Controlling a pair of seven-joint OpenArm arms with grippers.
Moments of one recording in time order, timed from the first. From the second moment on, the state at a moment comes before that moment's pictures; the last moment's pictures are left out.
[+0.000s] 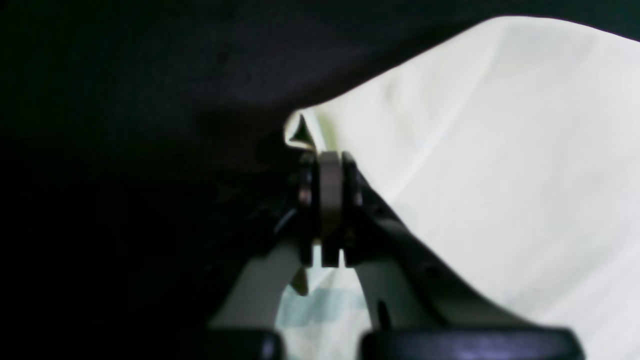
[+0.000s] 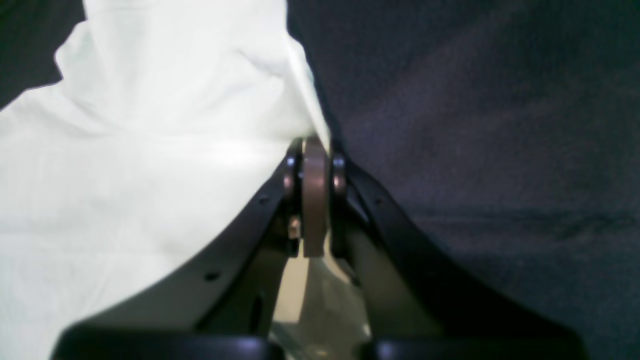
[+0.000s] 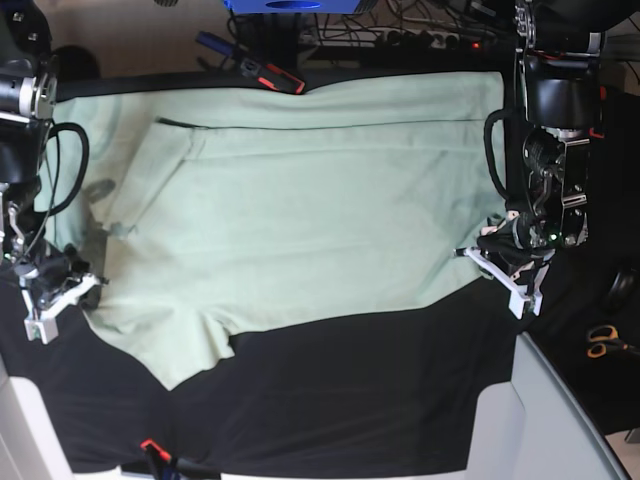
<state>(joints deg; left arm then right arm) -7.9 -19.8 -2.9 65.9 -22.0 -7.2 39.7 20.6 19.1 11.9 38.5 15.1 29.7 -20.8</state>
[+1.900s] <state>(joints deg) 10.3 -21.3 -13.9 89.0 -21.8 -7.4 49.5 12.9 15.0 25.1 56.8 15.5 29.8 -44.8</state>
